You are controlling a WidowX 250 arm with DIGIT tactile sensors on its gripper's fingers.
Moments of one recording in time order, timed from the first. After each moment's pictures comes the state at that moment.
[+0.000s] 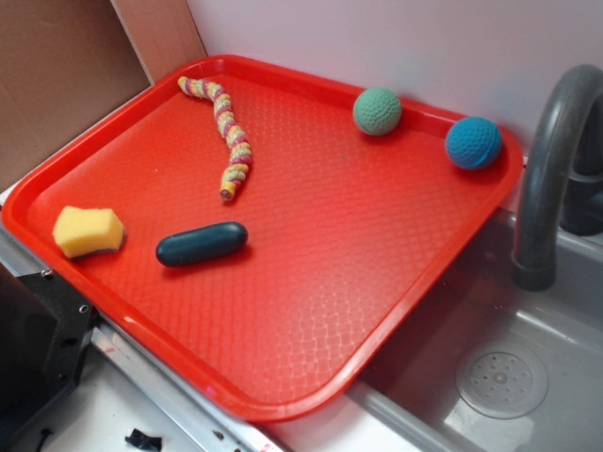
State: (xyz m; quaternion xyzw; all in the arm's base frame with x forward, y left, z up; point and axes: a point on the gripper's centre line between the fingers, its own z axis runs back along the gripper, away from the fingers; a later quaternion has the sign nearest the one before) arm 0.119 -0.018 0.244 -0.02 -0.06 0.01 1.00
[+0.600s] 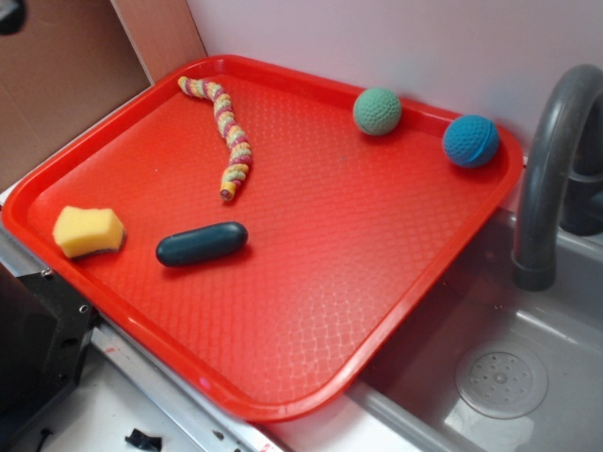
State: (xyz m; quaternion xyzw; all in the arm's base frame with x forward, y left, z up) arm 0.134 -0.010 0.227 -0.01 -0.11 0.15 0.98
